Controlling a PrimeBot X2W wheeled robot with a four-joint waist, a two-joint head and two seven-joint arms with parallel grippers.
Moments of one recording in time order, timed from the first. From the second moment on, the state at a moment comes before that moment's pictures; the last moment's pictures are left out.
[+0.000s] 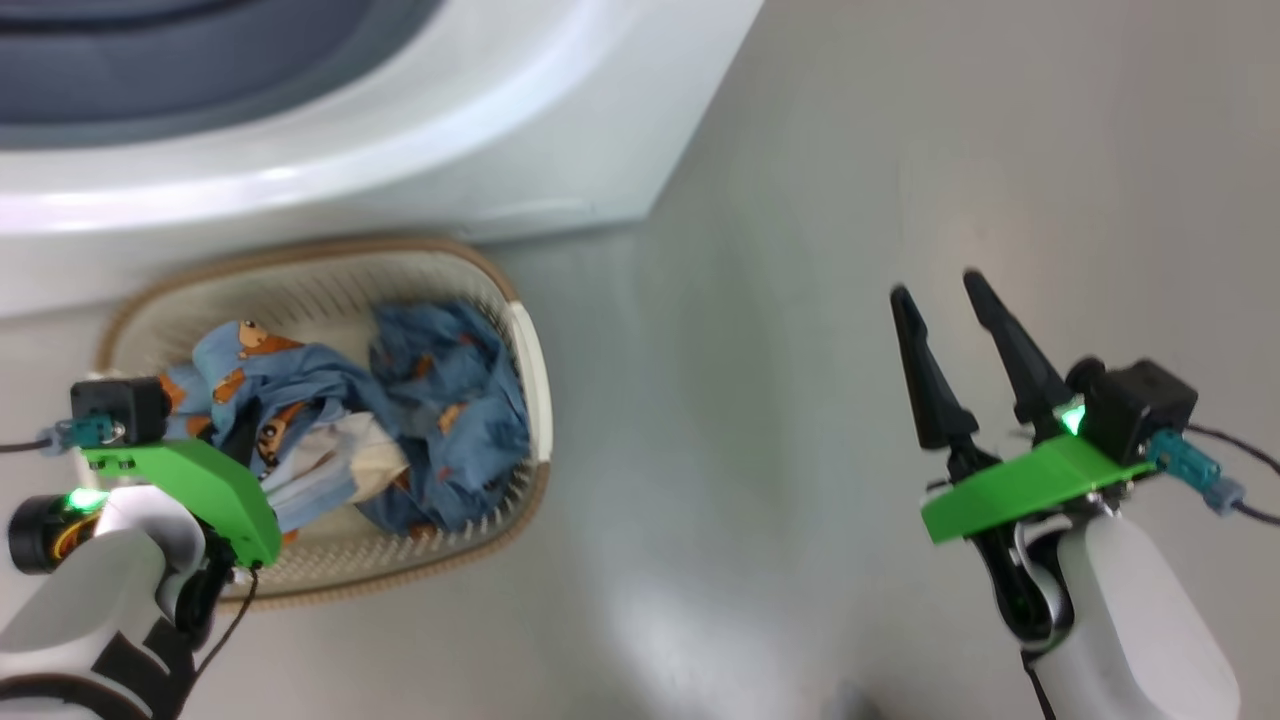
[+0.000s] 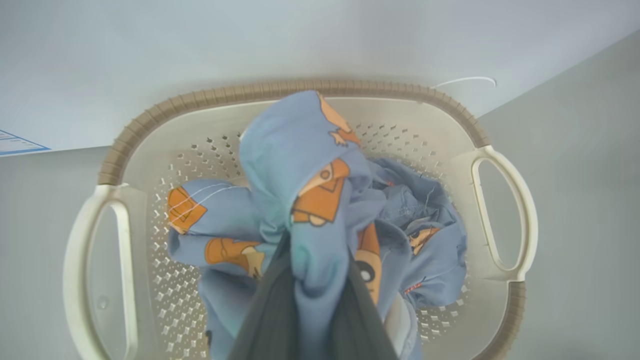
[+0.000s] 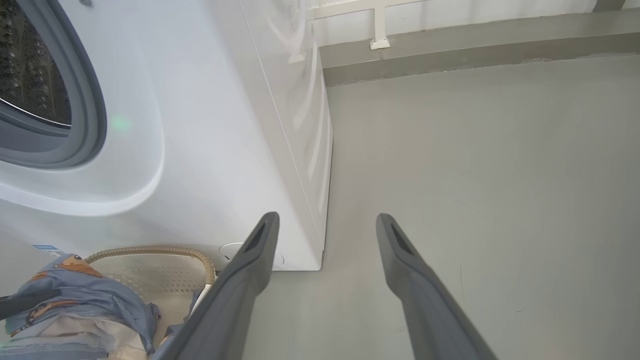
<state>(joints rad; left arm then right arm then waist) -0.83 0.33 -0.90 1.12 -1.02 -0.13 -0.25 -0.41 -0.09 0.11 0.26 0.33 0.13 -0.26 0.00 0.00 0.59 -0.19</state>
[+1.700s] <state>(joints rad) 0.12 0.07 0.07 0.15 -0.28 -0.13 -0.25 -0.02 -0.19 0.01 0.27 0.39 0.13 -0.26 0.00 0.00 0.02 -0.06</state>
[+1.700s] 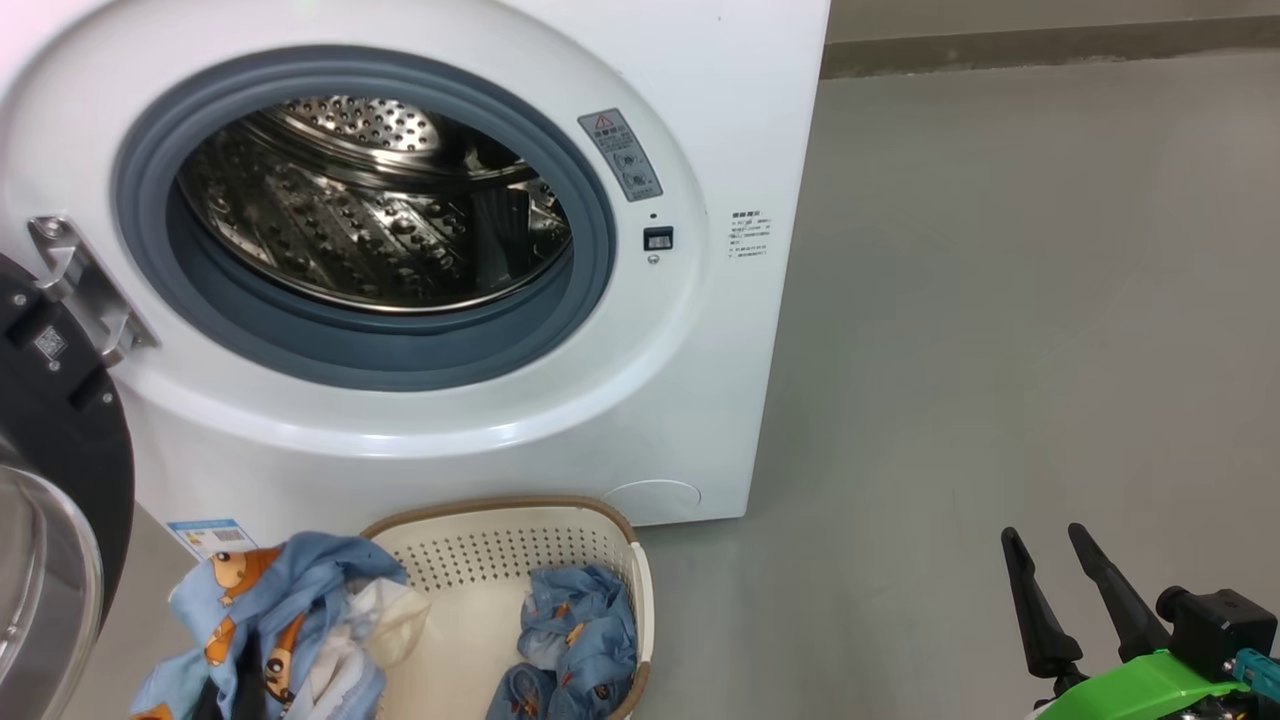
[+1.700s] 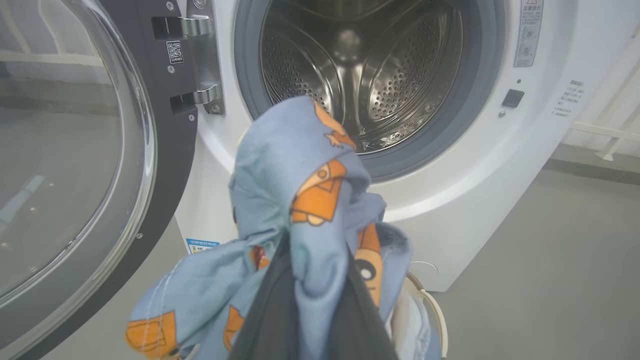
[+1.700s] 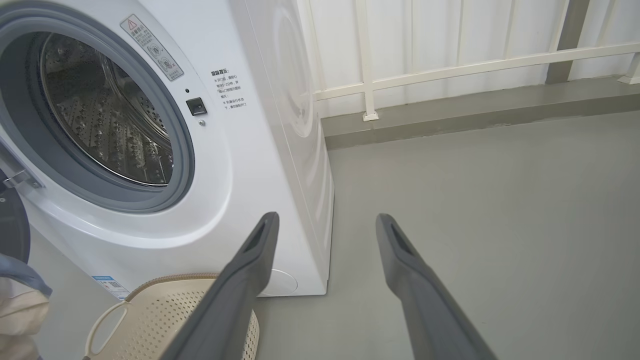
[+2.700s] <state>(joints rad) -0.73 0.23 0.02 0.44 -0.32 -0.13 -0.26 -0.26 -0.07 0.02 0.23 0.38 0.13 -0.26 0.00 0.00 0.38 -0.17</state>
